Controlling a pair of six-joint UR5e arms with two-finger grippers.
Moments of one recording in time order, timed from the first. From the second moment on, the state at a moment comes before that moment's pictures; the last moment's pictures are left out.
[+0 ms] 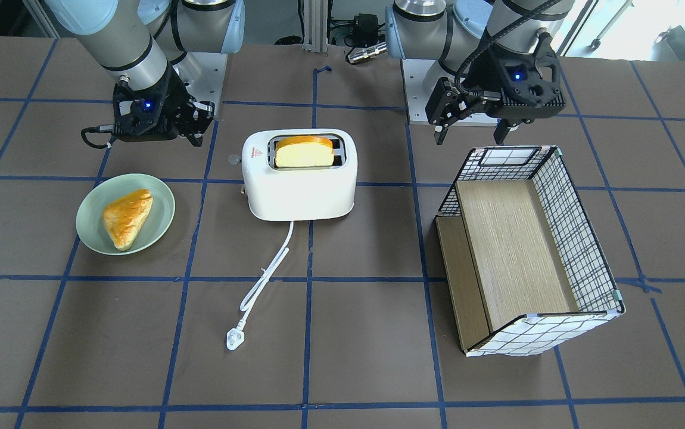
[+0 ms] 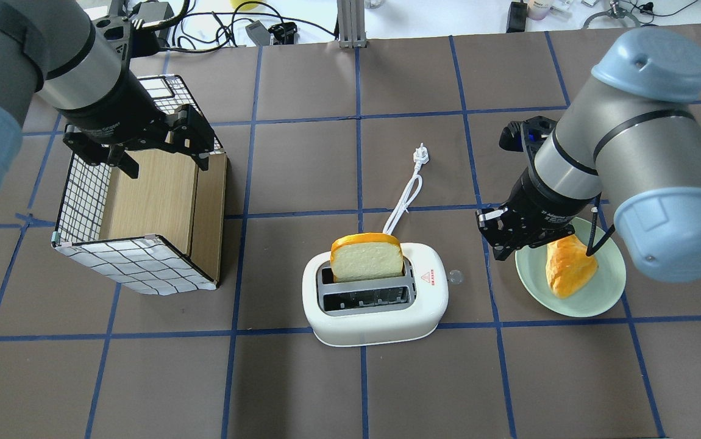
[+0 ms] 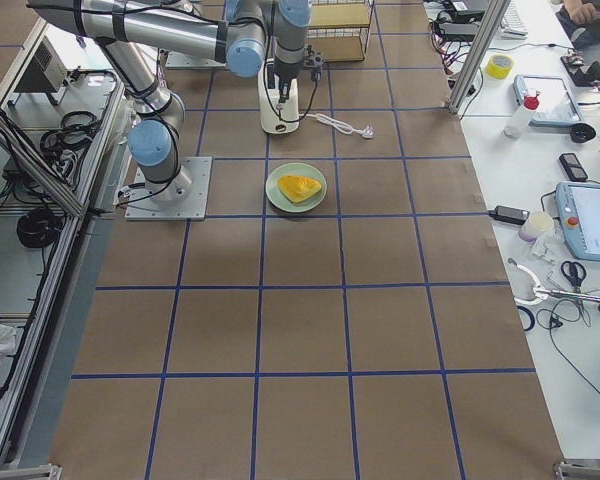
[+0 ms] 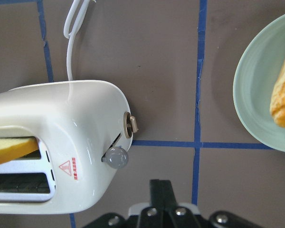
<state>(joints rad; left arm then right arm) -1.58 -1.47 -1.66 -1.52 1.55 -0.08 1.55 -1.74 2.00 -1.71 -1.40 -0.01</state>
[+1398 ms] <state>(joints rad) -1.58 -1.47 -1.66 -1.52 1.55 -0.08 1.52 -1.72 2.09 -1.75 -1.20 -0.07</state>
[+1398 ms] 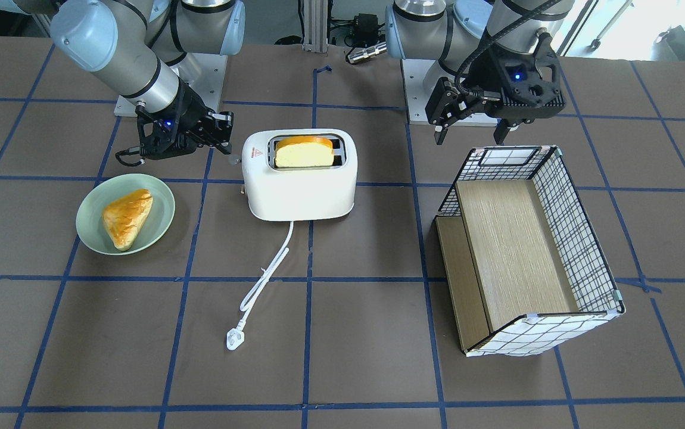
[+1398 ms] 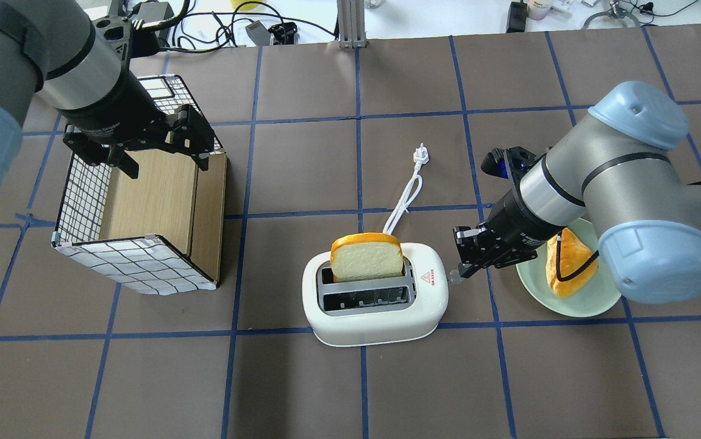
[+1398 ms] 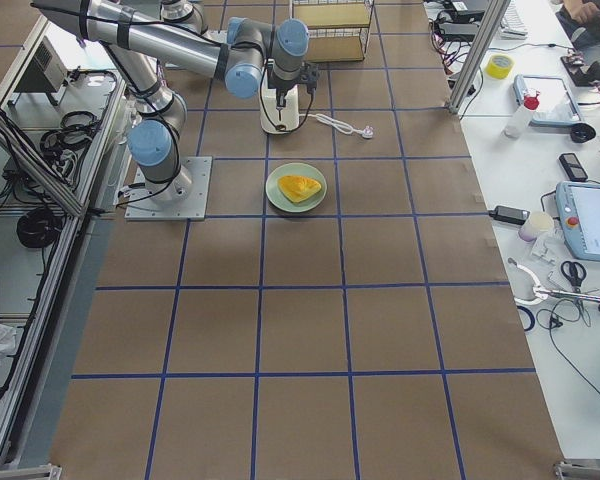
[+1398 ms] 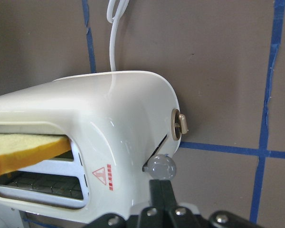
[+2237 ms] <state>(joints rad) -1.58 -1.47 -1.66 -1.52 1.55 -0.08 1.52 -1.67 2.09 -1.75 -1.19 -0.06</state>
